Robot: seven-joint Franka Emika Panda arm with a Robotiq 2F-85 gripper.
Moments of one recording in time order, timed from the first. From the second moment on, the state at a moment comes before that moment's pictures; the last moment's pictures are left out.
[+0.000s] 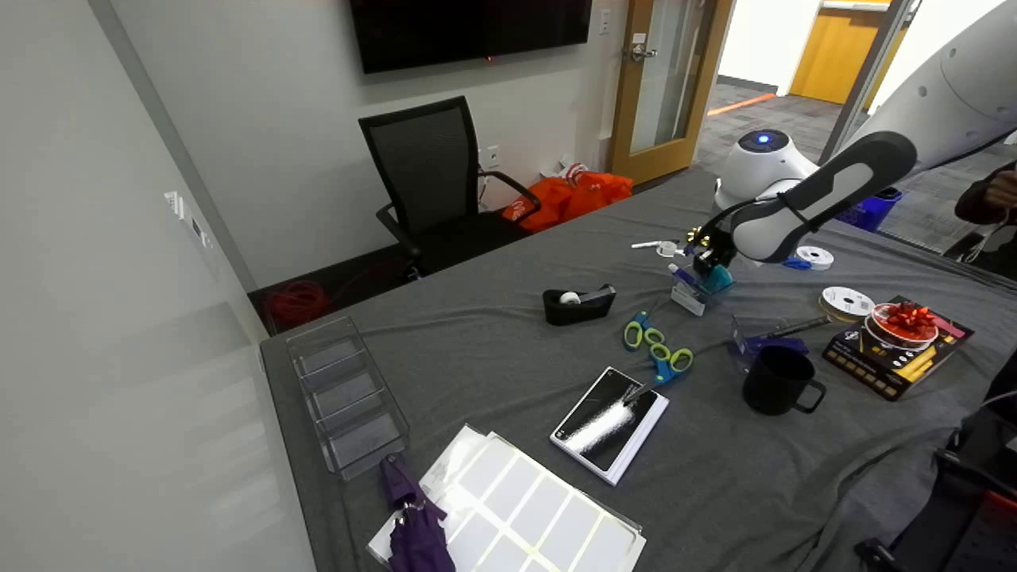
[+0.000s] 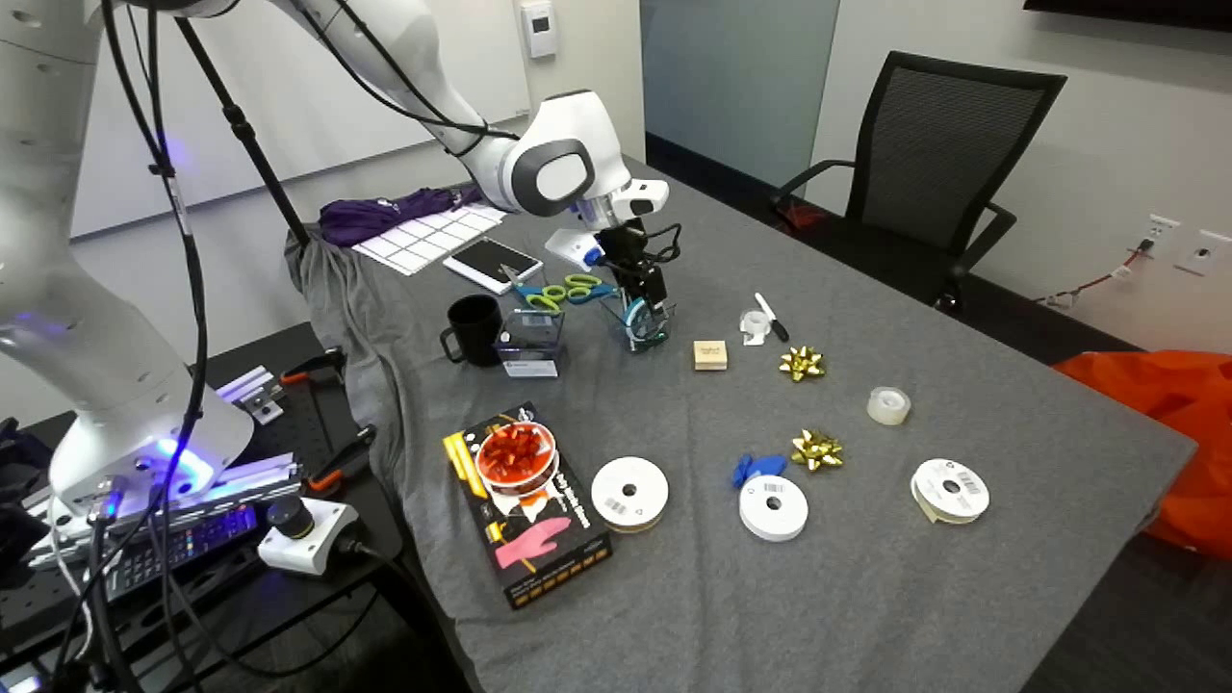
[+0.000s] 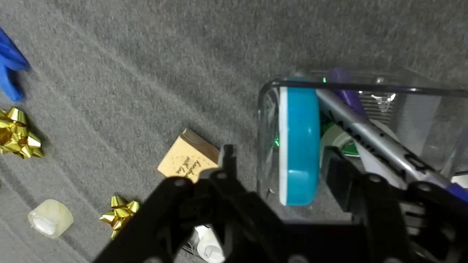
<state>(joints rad) 0.04 0.66 -0.28 -1.90 -0.24 2.75 0.09</state>
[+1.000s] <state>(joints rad) 0.04 0.63 -0.28 -1.90 -0.24 2.75 0.09</state>
